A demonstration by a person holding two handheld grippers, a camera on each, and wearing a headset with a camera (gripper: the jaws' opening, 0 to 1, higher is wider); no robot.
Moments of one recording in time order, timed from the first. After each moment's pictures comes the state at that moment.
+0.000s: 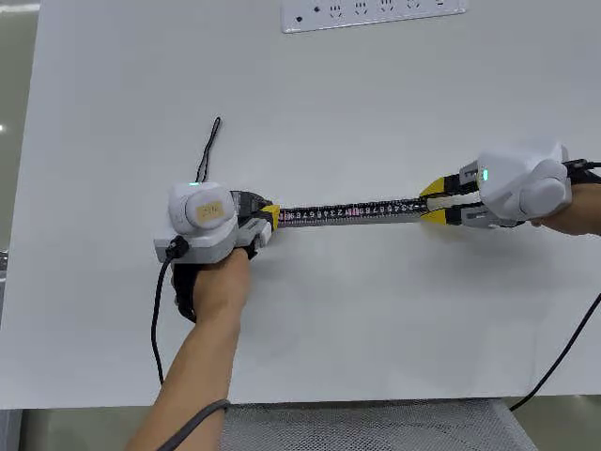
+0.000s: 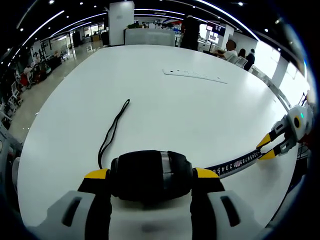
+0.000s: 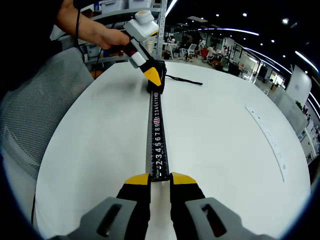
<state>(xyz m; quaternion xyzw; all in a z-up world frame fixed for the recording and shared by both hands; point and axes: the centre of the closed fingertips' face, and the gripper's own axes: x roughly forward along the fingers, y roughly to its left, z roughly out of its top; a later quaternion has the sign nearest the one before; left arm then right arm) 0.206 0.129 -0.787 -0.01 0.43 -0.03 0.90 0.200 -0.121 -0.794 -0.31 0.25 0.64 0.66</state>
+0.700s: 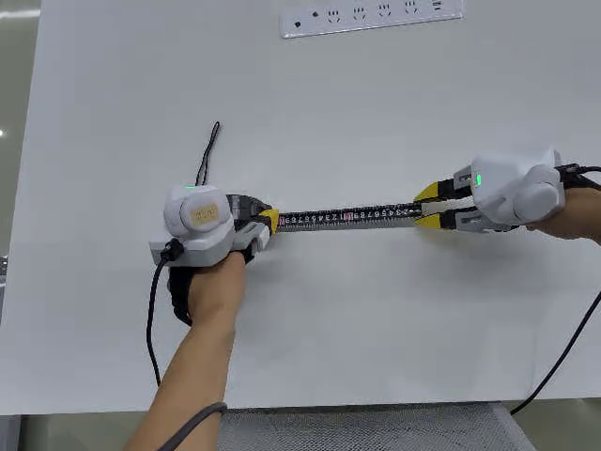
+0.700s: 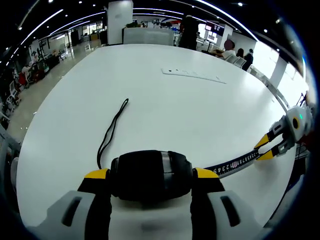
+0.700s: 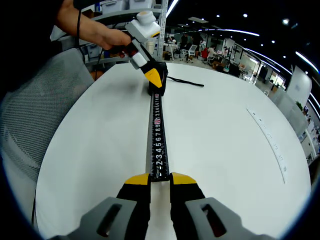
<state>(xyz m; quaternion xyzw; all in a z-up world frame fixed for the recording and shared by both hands) 0.208 0.126 -0.789 -0.02 0.44 -0.04 0.90 0.198 -0.114 -0.792 -0.31 0.25 0.64 0.66</state>
